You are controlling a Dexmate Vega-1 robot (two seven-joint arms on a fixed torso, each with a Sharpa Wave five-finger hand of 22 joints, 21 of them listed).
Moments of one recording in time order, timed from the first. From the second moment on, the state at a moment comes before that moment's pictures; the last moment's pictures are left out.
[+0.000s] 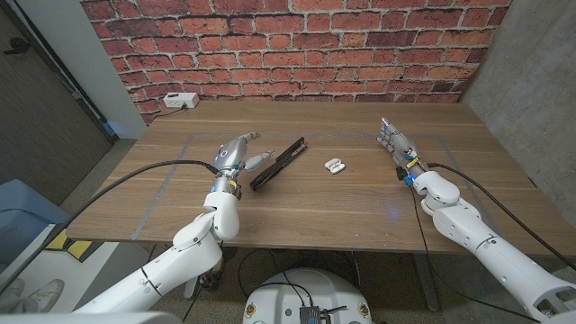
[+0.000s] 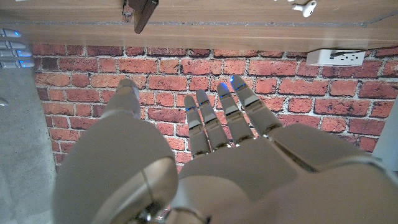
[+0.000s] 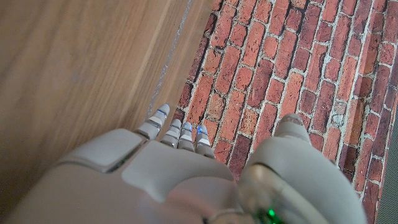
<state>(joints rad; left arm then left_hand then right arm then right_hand) 1.12 0.70 0.57 -2.04 0.51 0.53 0.59 0.67 -0.07 0.33 -0.16 0.18 0.48 -0.10 0.22 0.21 0.49 -0.14 0.26 0.25 0.46 -0.04 0.20 0.18 0.47 0.00 0.20 0.18 -0.94 -0.60 -0.34 -1.38 0.63 0.29 0.01 0.44 -0.01 0.08 -0.07 0.20 0.02 0.03 0.19 0.19 -0.02 0.04 0.20 0.20 -0.04 -0.02 0.20 0.20 0.12 0.05 0.19 0.17</state>
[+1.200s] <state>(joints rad) 1.11 0.78 0.57 -2.08 0.54 0.53 0.48 0.69 -0.09 0.31 -0.15 0.18 0.48 -0.11 0.22 0.21 0.49 -0.16 0.26 0.26 0.46 -0.04 0.19 0.18 0.47 -0.02 0.20 0.18 -0.94 -0.60 -0.34 -1.37 0.63 0.28 0.00 0.44 0.00 0.08 -0.07 0.20 0.01 0.02 0.19 0.19 -0.02 0.03 0.20 0.20 -0.04 -0.02 0.20 0.20 0.12 0.05 0.19 0.17</state>
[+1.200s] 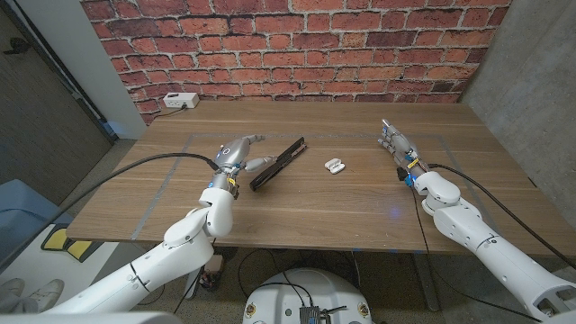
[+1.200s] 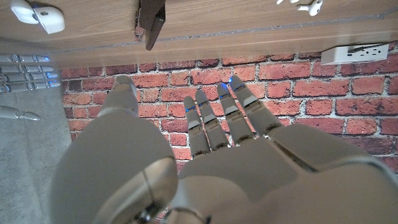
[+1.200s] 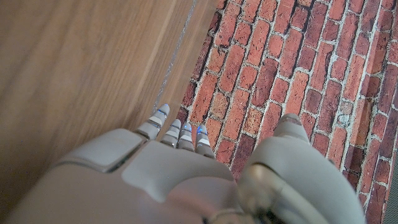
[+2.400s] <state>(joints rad) 1.13 0.81 0.61 -2.13 0.72 0.65 0.42 0.69 -0.11 0.28 -0.15 0.20 0.47 -0.12 0.21 0.21 0.48 -0.17 0.26 0.27 0.46 -0.05 0.19 0.18 0.47 -0.02 0.20 0.18 -0.94 -0.60 -0.34 -1.38 0.63 0.27 0.00 0.44 0.00 0.07 -0.07 0.20 0.01 0.02 0.19 0.19 -0.02 0.03 0.20 0.20 -0.04 -0.02 0.20 0.20 0.12 0.05 0.19 0.17</state>
